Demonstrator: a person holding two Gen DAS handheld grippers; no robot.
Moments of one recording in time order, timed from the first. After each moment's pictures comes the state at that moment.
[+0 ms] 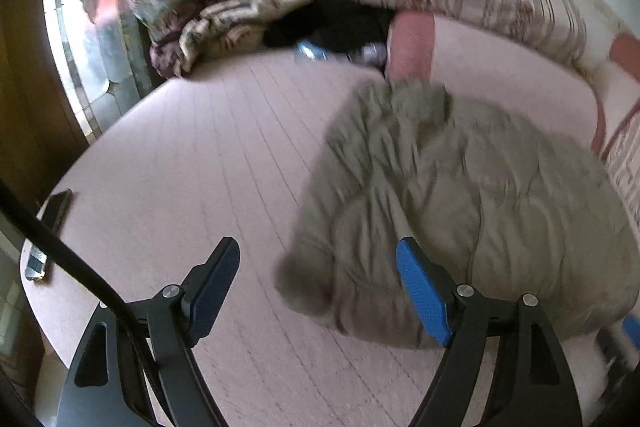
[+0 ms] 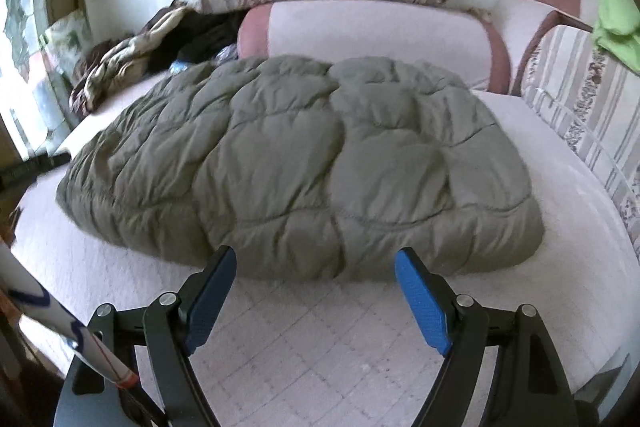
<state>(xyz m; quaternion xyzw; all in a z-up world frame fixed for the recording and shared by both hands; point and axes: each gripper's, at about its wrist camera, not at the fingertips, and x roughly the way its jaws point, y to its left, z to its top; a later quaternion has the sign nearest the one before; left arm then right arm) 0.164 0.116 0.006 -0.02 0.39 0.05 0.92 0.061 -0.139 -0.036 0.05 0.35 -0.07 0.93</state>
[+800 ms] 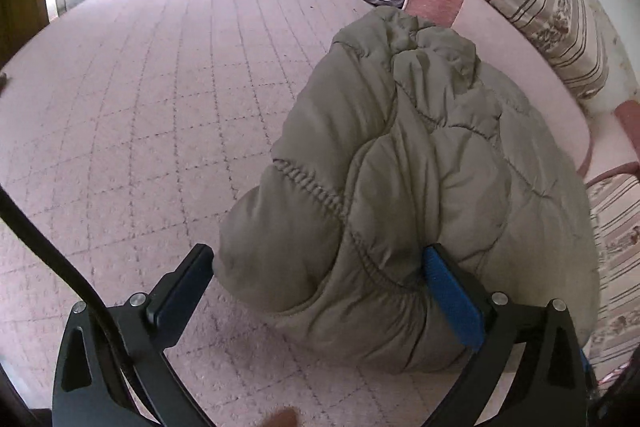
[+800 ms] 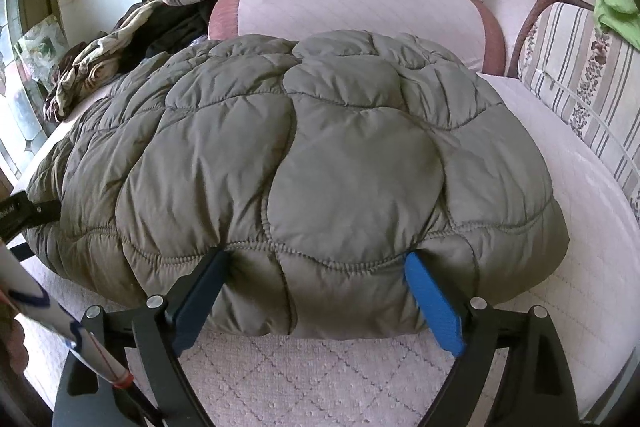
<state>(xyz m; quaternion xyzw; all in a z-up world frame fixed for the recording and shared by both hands) 0.199 0.144 -0.057 -0.19 0.47 0.01 0.86 0.107 -0.162 -0.069 0.05 0.38 -0.08 0.92</state>
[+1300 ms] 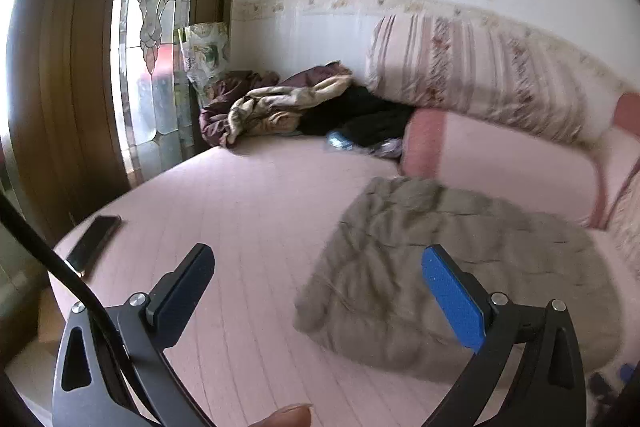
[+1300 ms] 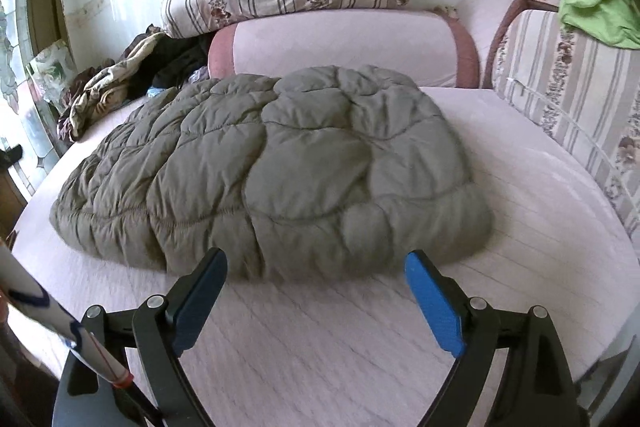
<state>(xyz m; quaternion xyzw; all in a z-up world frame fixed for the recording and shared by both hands) 0.076 0.103 0.065 -0.06 0.22 0.10 0.97 0.018 -0.188 -0.031 0.07 0.34 -0.08 0.93</state>
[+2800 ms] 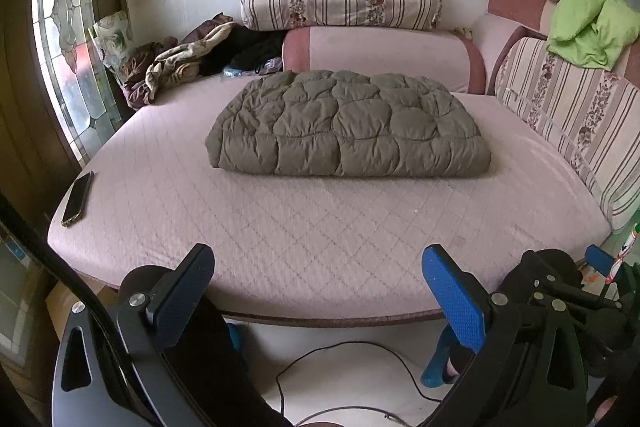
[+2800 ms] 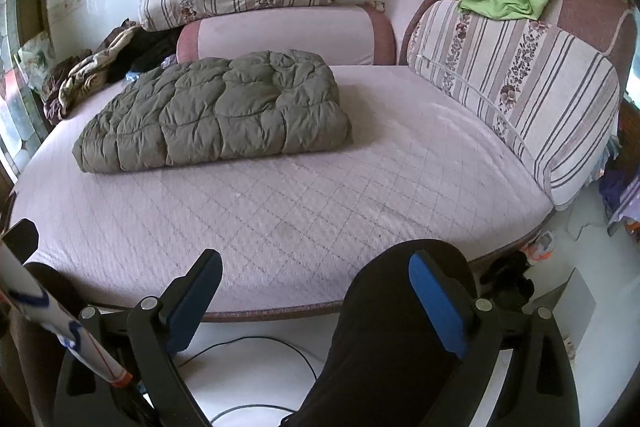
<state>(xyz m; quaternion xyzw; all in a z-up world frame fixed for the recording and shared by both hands) -0.144 -0.007 0.070 0.04 0.35 -0.06 0.93 -0.187 -0.168 0.005 0.05 0.37 -0.18 0.91</state>
